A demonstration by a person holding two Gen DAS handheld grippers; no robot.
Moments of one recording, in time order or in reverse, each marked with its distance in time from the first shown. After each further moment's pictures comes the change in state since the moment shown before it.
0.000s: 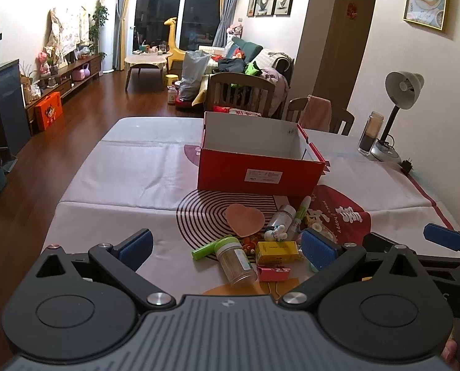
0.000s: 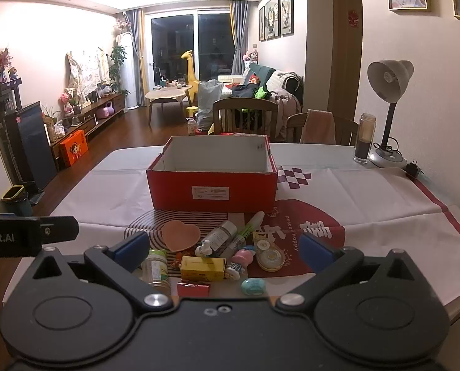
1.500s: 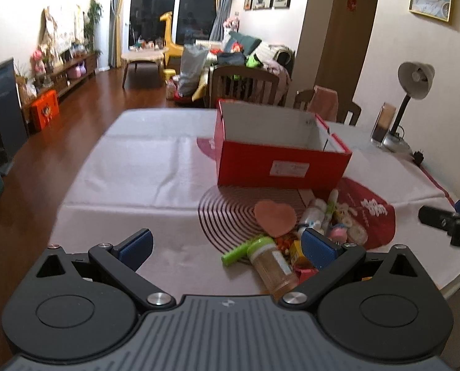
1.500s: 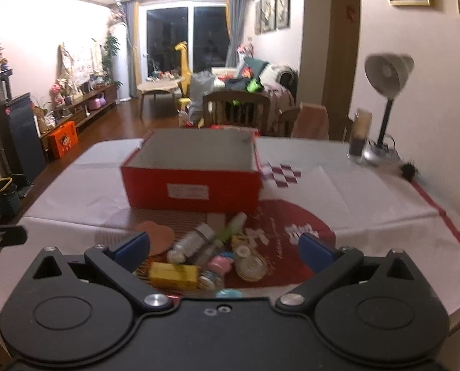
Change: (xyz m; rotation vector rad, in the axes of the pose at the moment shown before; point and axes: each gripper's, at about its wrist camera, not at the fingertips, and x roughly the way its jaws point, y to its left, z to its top) left arm 0.055 0.053 -0.006 0.016 0.031 -0.020; right arm 0.051 -0.036 0.007 0.008 0.057 -0.037
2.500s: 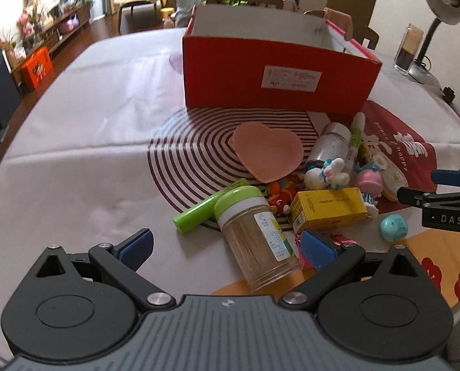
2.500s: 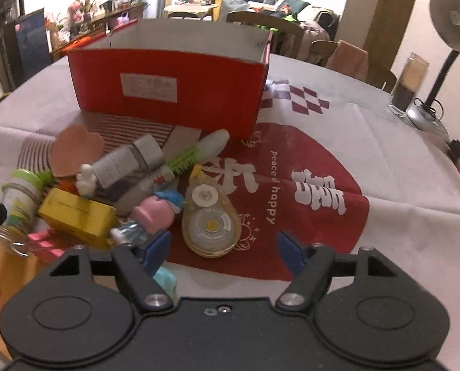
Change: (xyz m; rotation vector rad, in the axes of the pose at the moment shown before) left arm 0.145 -0.053 -0.028 0.035 0.263 0.064; right arm 0.168 -0.048 -0.038 -0.220 0.269 0.072
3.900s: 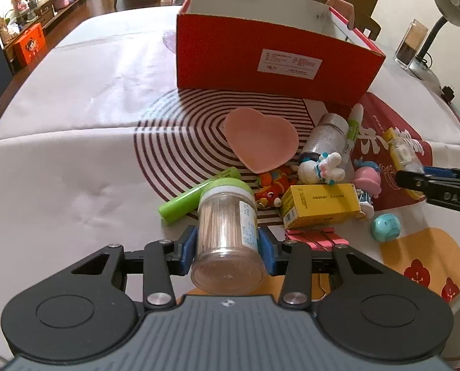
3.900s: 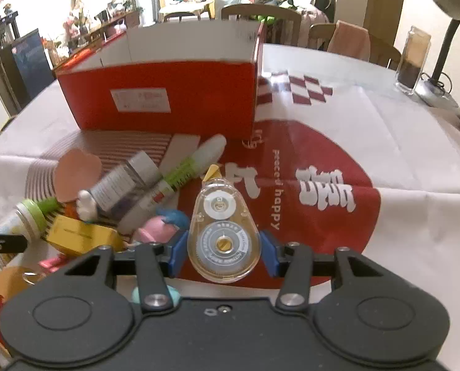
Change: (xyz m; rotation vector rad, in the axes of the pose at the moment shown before) left arm 0.008 0.000 0.007 -0.036 0.077 -0.036; right arm -0.012 -0.017 0.014 0.121 -0.001 0.070
